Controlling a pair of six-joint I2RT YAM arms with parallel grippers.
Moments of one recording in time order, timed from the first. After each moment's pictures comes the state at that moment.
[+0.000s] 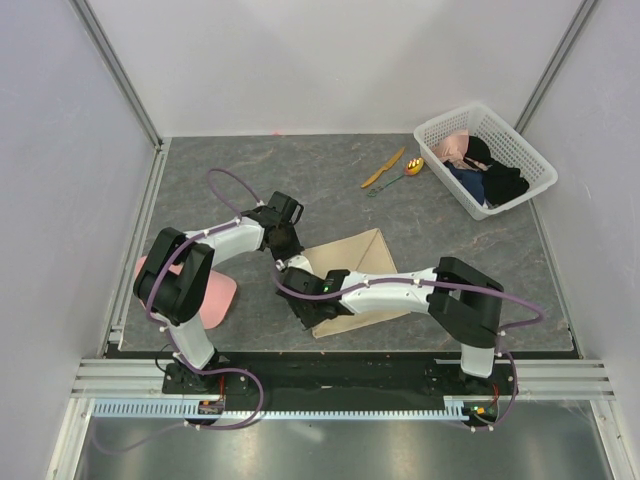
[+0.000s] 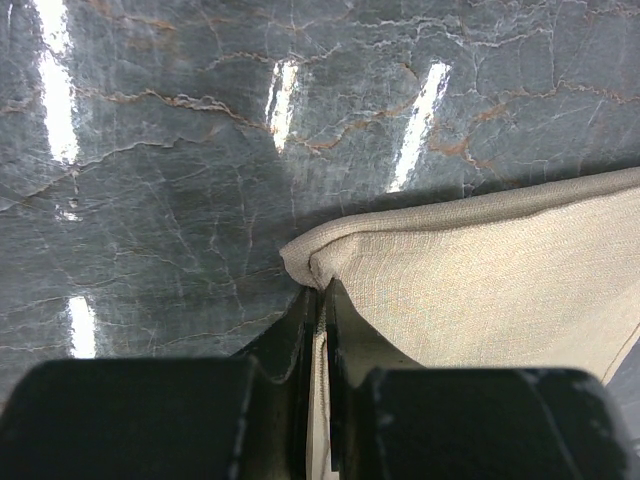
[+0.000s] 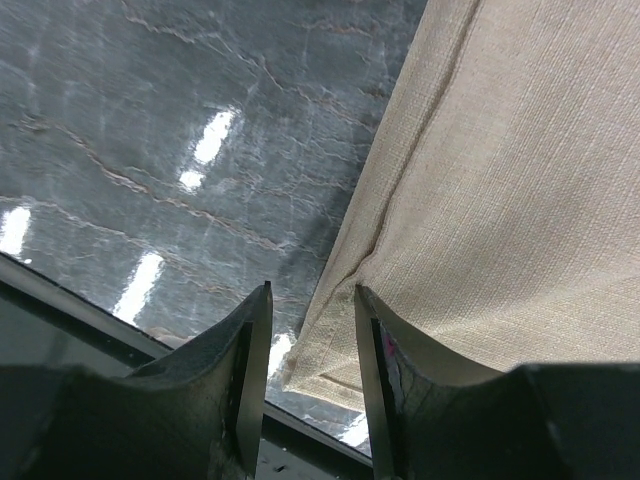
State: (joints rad) left arm -0.50 1.77 1.04 -0.41 0.03 -0.81; right arm 1.21 1.85 1.22 -0.48 0.18 0.64
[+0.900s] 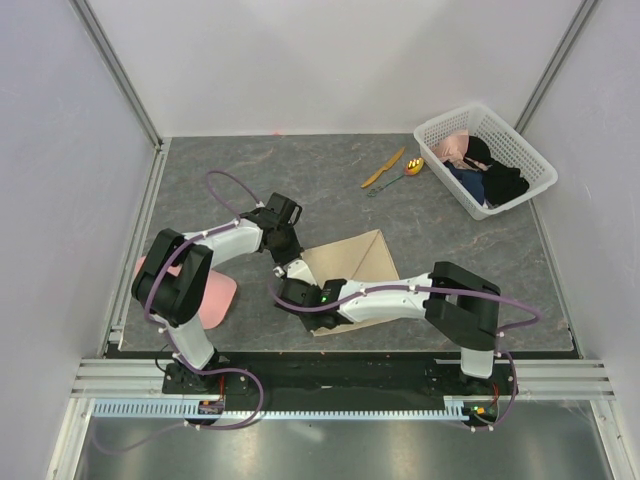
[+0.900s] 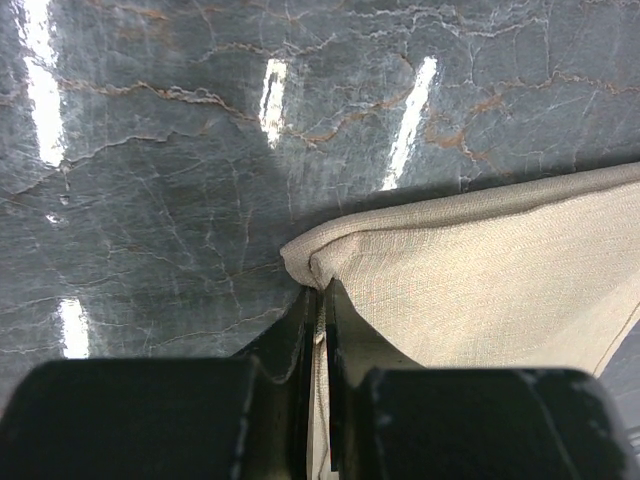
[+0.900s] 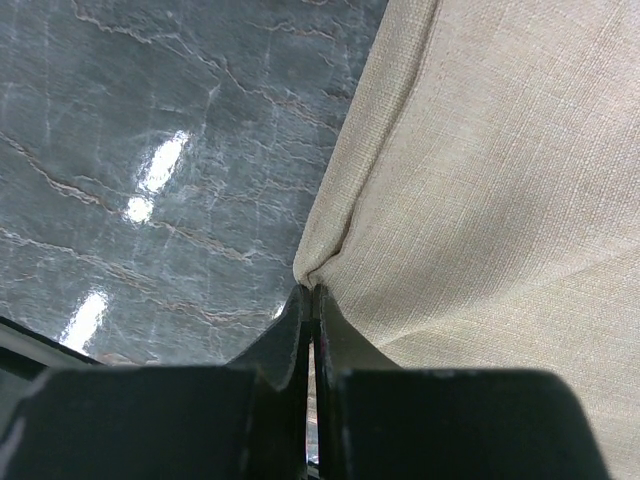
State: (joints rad) left arm -0.49 1.76 1.02 -0.39 0.06 -0.81; right arm 1.26 1.88 1.19 -0.47 0.34 0.62
